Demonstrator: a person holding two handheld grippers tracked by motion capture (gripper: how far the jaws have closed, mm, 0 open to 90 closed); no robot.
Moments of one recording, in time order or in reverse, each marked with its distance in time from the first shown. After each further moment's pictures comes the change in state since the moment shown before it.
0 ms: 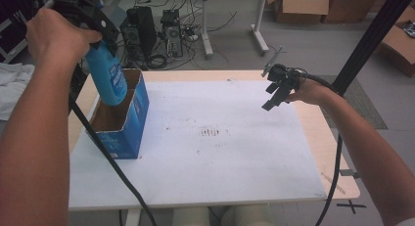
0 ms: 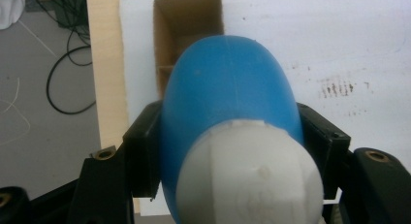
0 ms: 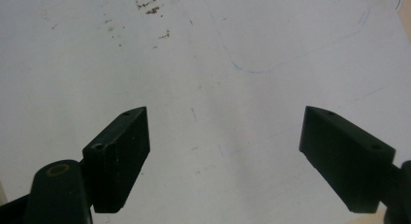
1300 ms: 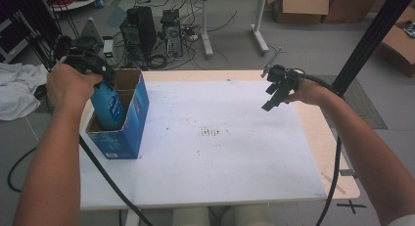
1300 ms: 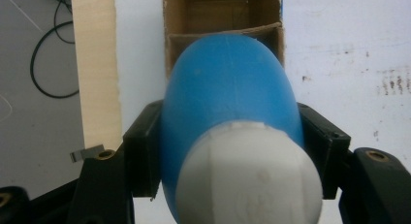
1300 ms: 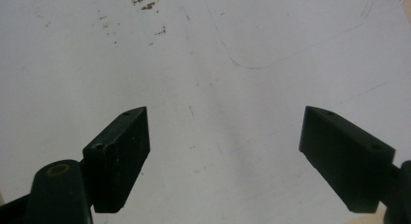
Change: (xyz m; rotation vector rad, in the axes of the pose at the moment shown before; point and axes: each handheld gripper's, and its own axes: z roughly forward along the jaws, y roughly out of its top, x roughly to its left) left arm 0.034 -0.024 0.113 0.050 -0.003 -0.037; right arm -0.003 -0.001 0.005 0.015 0.002 0.015
